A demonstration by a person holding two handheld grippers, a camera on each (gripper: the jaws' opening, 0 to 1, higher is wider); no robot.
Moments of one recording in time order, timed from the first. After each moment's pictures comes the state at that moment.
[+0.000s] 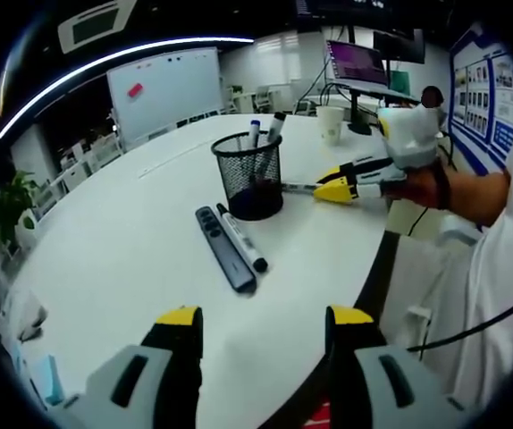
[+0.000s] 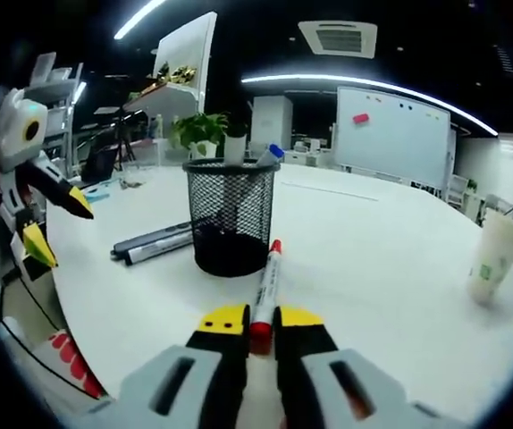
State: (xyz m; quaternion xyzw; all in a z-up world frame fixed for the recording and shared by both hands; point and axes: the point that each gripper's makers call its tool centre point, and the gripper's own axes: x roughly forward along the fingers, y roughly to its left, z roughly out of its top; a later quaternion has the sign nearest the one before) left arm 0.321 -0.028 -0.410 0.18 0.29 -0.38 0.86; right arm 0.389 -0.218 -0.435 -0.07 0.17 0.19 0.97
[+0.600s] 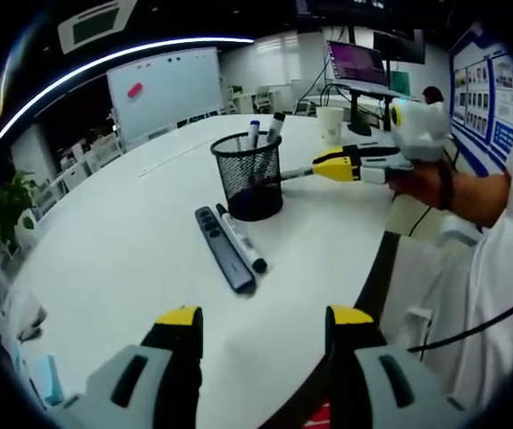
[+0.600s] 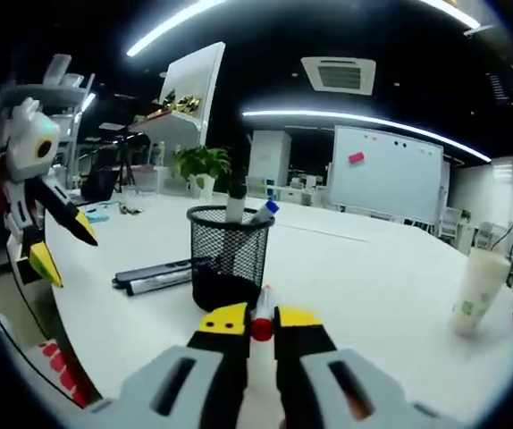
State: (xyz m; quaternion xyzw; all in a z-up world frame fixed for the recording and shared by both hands) left arm 0.322 -0.029 -0.411 0.18 0.29 -0.38 0.86; right arm 0.392 -0.222 -0.392 -0.08 0.07 0.18 0.98
